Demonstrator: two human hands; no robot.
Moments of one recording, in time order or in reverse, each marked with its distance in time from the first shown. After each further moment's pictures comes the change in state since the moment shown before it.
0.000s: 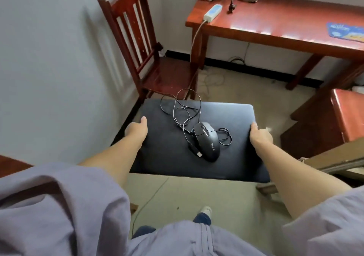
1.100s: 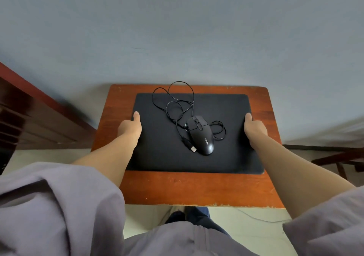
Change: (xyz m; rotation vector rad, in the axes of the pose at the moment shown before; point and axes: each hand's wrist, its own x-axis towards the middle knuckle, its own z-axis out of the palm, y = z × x) left_hand -0.083 -0.519 -0.396 -0.509 0.837 -0.928; right_hand -0.496 -0.190 0.442 -0.620 -0.734 -0.886
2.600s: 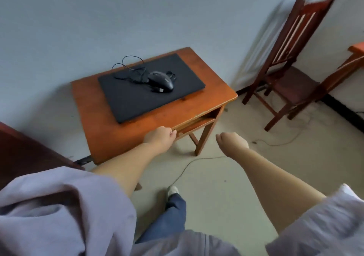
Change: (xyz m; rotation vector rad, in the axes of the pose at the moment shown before) left_hand -0.168 -0.157 -0.038 0.746 -0.454 1.388; right_hand -0.317 0.210 0.046 -0.504 0.112 -0.177
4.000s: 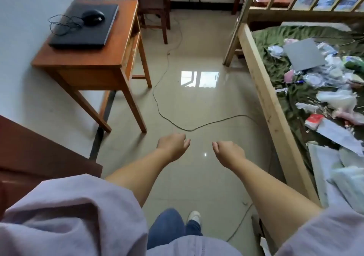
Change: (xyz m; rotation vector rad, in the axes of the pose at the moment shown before) left_hand -0.460 -0.381 0.052 0.344 -0.367 1.022; right_hand -0.571 -0.494 0.355 0.437 0.161 0.919
